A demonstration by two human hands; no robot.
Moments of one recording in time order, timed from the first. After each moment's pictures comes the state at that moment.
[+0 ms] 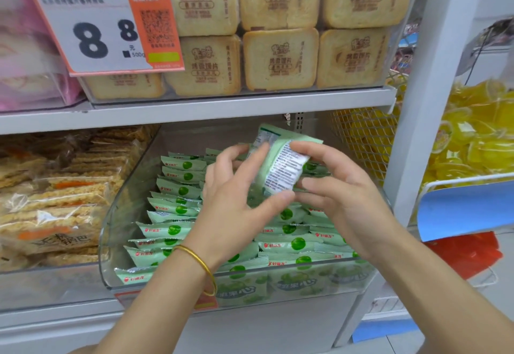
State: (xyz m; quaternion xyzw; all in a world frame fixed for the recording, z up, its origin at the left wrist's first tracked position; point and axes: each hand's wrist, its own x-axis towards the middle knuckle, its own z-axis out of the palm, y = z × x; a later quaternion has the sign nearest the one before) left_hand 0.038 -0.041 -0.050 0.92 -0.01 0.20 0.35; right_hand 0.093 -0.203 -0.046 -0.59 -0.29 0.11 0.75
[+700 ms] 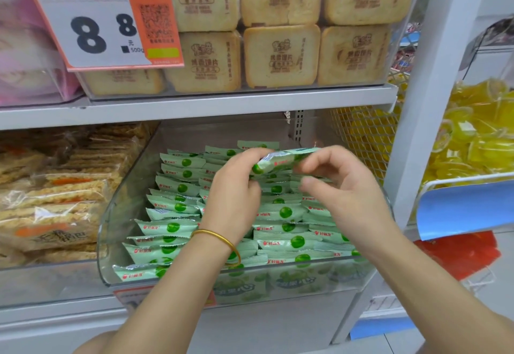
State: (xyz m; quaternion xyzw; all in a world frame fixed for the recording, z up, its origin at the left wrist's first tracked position) left_hand 0.061 -0.045 -0.052 0.89 0.01 0.28 0.36; right_hand 0.093 -0.200 -0.047 -0.71 -0.26 -0.07 0.65
